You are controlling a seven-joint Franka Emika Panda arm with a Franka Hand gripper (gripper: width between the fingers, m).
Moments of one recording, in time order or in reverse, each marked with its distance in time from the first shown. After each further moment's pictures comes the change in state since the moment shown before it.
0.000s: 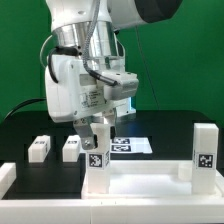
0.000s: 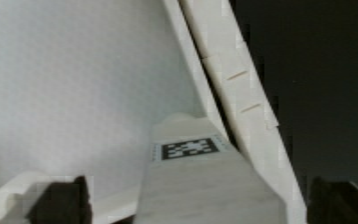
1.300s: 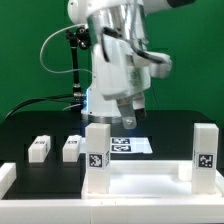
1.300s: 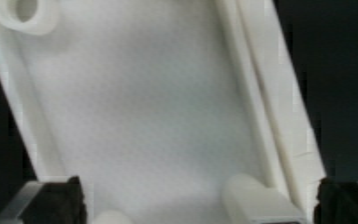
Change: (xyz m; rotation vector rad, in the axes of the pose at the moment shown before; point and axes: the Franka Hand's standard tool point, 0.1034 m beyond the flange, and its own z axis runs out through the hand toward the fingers) arm -0.048 0.067 -0.011 -0.059 -0.024 -0.120
